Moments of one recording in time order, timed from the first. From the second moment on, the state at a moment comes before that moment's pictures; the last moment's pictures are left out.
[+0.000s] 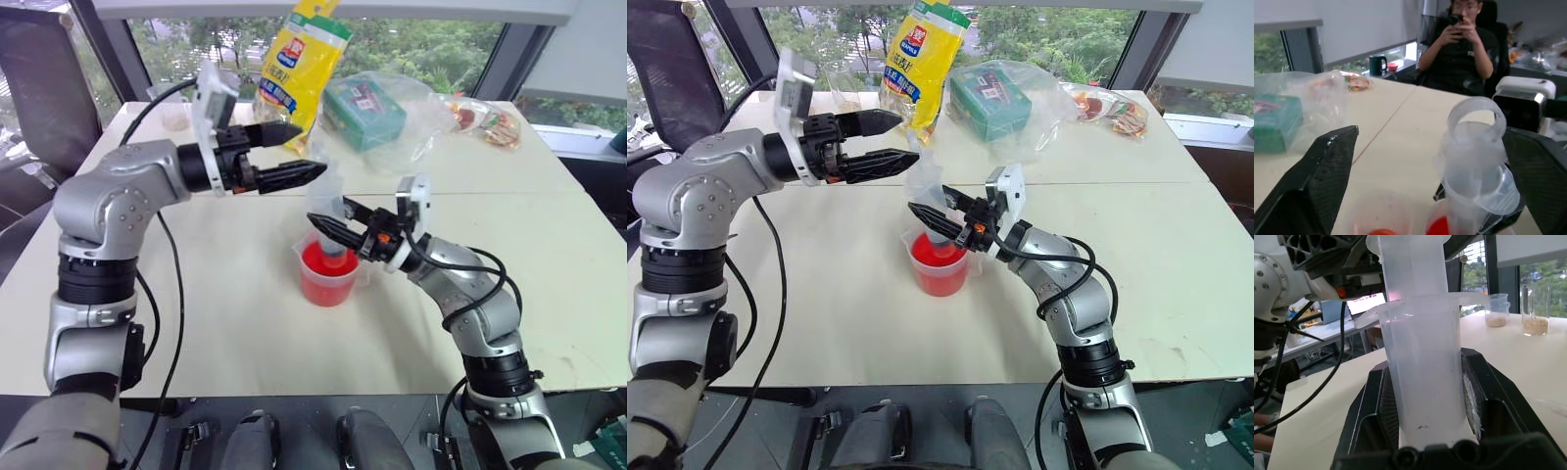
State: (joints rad) left arm -0.92 0.60 0.05 -0.05 -0.71 0.81 -0.92; right arm -0.47 -0.29 0.06 -0.26 0.50 0.43 0.72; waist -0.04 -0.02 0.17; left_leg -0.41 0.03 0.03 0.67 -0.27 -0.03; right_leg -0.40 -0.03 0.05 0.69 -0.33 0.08
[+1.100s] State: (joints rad) left arm -0.92 0.63 0.15 -0.05 -0.73 0.80 -0.86; right arm -0.85 -0.17 0.02 0.30 0.38 0.11 0.74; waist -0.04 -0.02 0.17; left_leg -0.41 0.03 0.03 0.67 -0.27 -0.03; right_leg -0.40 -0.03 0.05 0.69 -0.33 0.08
